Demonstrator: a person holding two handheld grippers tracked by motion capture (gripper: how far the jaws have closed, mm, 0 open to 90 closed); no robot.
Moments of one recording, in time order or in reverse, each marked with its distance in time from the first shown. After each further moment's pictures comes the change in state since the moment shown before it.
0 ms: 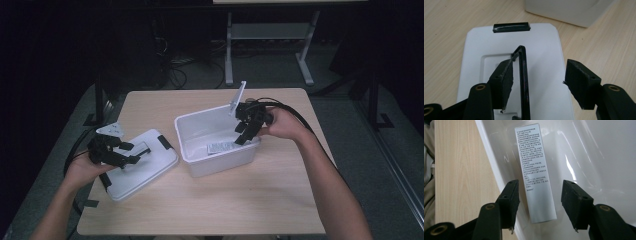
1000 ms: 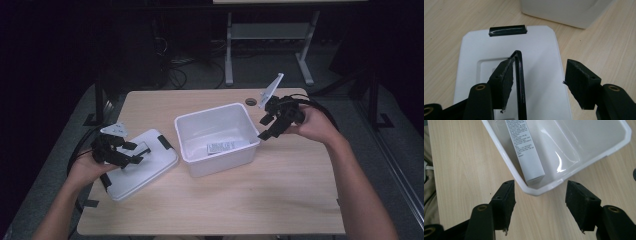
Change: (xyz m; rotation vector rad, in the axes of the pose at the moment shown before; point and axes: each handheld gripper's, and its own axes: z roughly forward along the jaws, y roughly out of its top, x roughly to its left) left arm -0.003 0.006 0.005 0.007 -0.008 0.022; right arm 0.015 -0.057 -0.053 -0.065 -0.112 0.133
